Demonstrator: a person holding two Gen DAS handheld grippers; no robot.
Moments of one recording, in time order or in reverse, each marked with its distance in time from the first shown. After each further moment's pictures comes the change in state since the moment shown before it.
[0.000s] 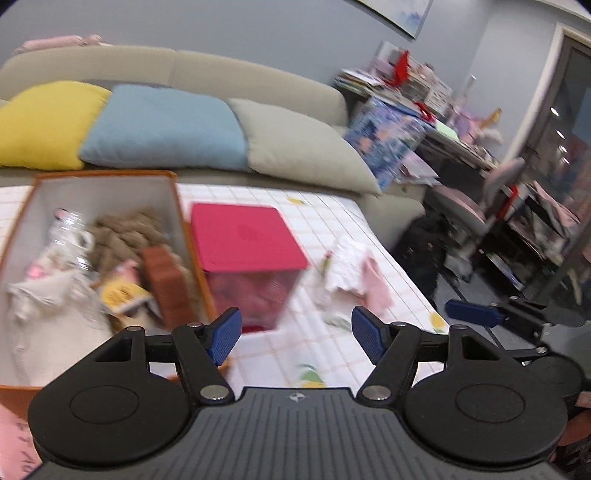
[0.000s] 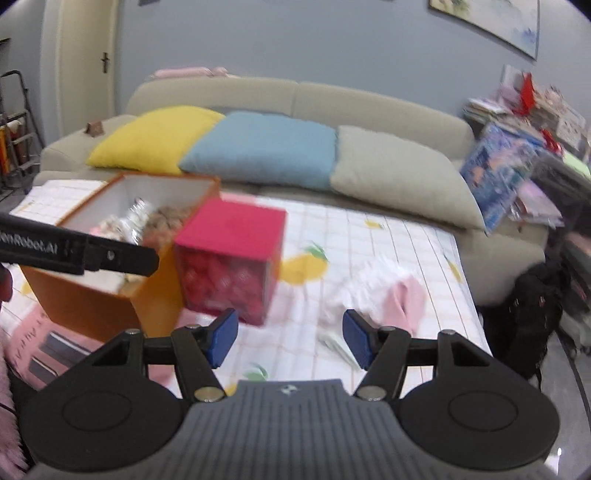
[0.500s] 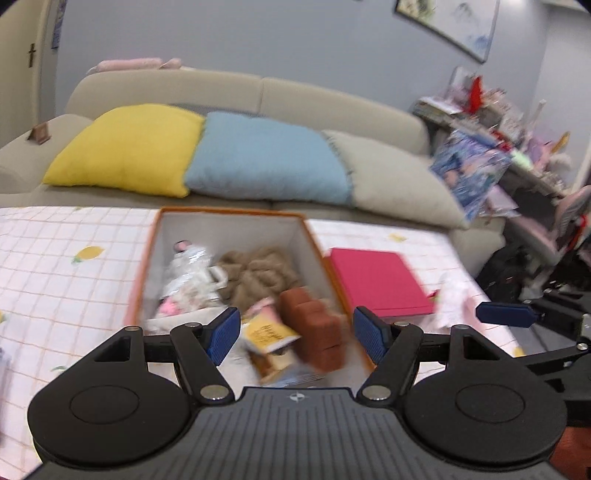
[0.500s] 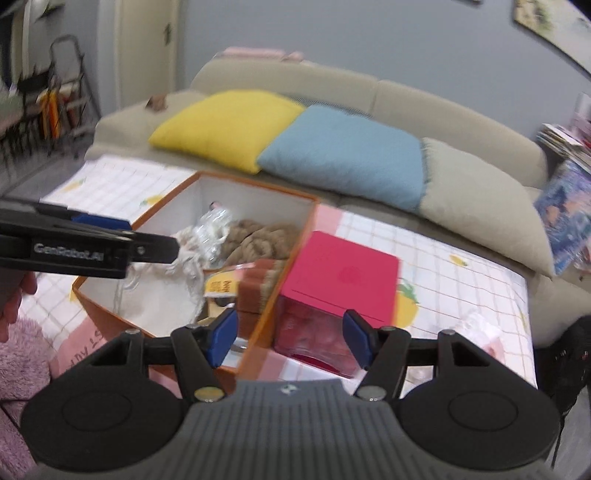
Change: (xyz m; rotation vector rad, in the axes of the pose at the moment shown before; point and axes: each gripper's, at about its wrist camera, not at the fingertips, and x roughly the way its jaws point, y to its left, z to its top) left arm -0.051 0.069 0.020 -0.047 -0.098 0.241; right arm 0.028 0.084 0.066 -0.127 0.028 0.157
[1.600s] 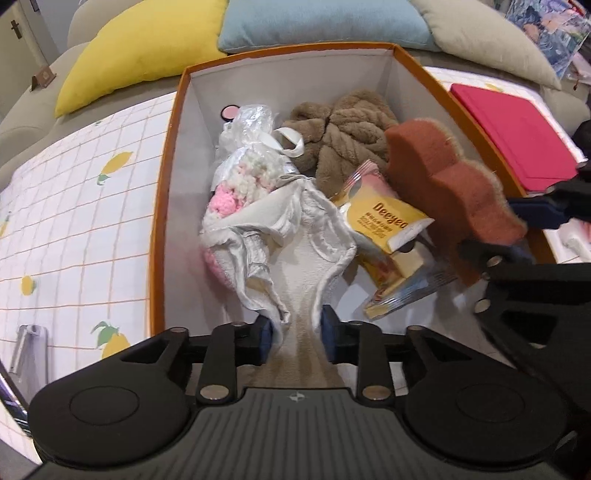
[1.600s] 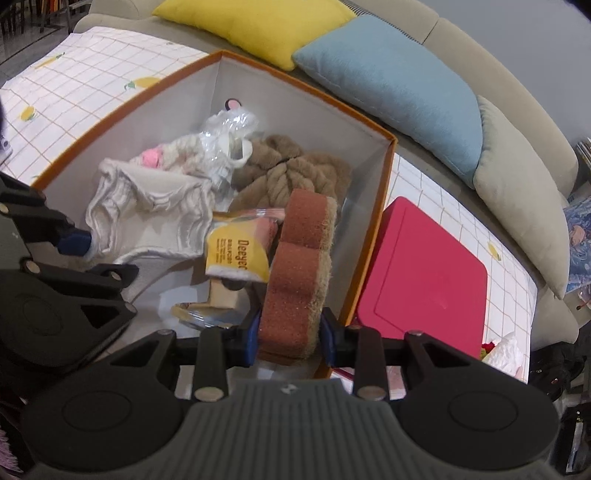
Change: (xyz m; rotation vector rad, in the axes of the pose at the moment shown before) left arm 0.112 0.049 -0.024 0.113 0.485 0.263; right arm 0.150 0.071 0.037 -0.243 0.372 -0.083
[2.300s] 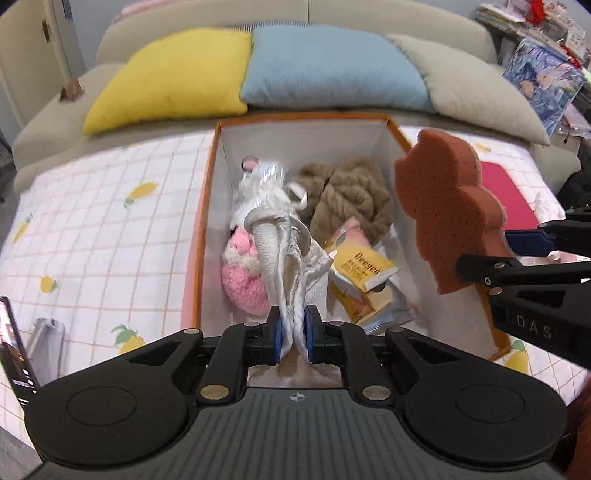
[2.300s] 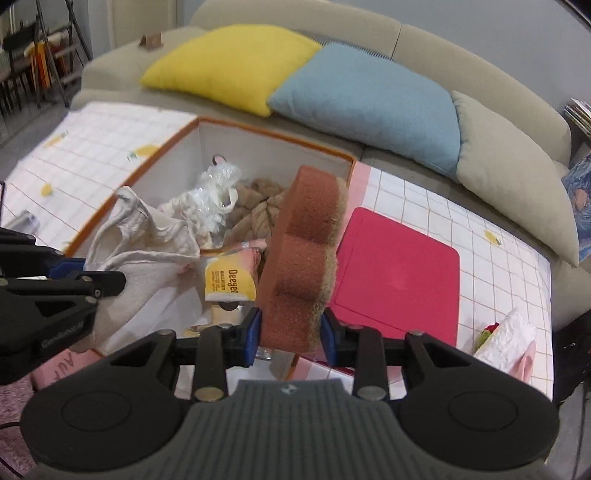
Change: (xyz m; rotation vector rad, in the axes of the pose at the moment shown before) left arm -0.052 -0.003 -0.007 -0.087 -0.132 -0.005; right arm -0.041 -0.041 -0.020 0.172 -0.121 0.095
